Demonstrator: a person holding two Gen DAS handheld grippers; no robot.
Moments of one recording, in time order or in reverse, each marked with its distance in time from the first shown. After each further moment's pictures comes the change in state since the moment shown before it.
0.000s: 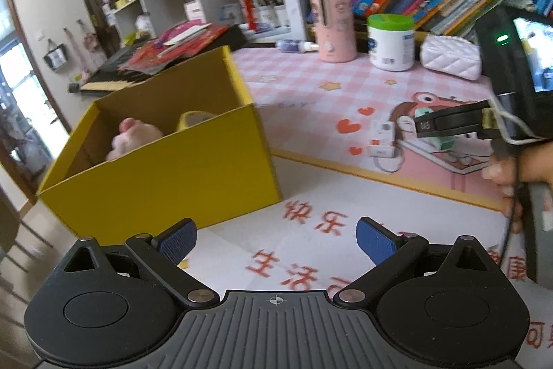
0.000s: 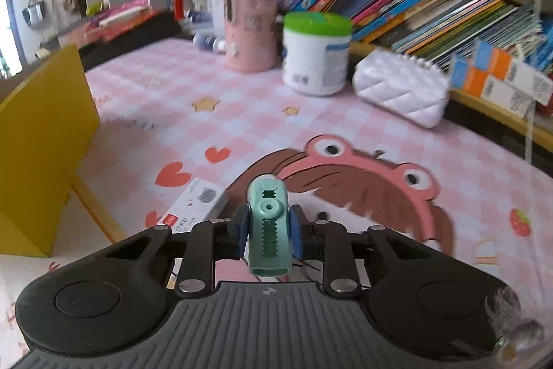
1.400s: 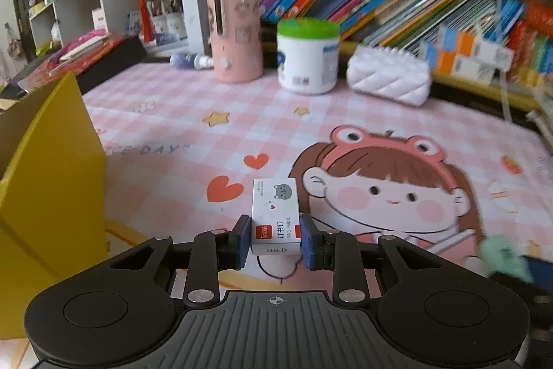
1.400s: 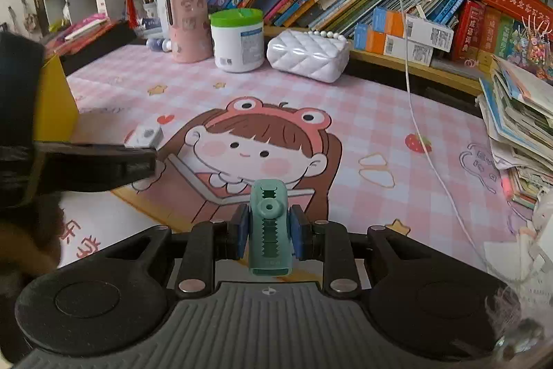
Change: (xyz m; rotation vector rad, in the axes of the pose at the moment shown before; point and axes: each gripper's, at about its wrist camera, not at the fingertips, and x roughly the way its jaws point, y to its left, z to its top) left arm 0.095 -0.073 0.056 0.015 -0.056 -0.278; right arm -0.092 -0.037 -0.053 0.116 0.037 -0.124
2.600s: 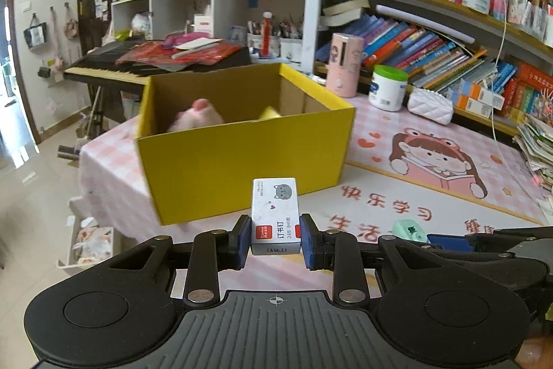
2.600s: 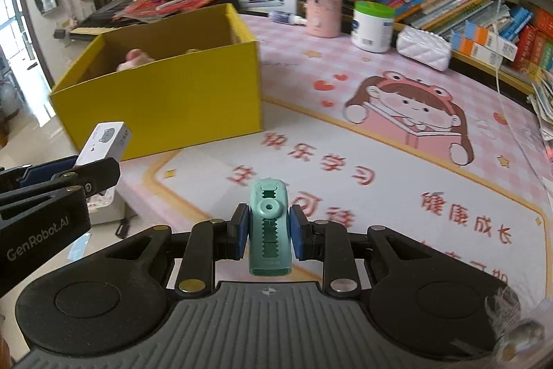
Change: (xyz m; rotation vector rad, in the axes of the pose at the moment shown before) left arm -0.217 0.189 -0.117 -0.130 -0.098 0.047; right arm -0.104 0.219 -0.070 -0.090 0.047 0.110
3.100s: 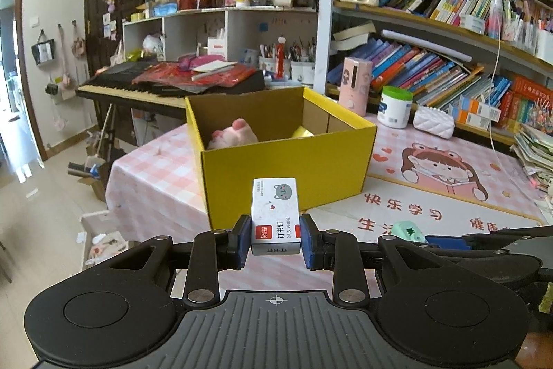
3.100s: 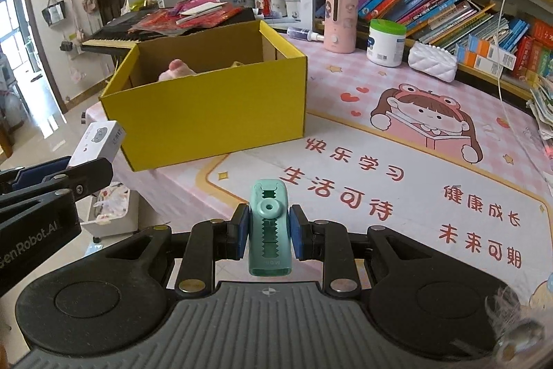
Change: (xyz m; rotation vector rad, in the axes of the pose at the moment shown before) left arm -0.046 0.046 -0.011 0.017 -0.081 -0.002; right arm -0.031 0.053 -0.013 0.011 -0.059 0.000
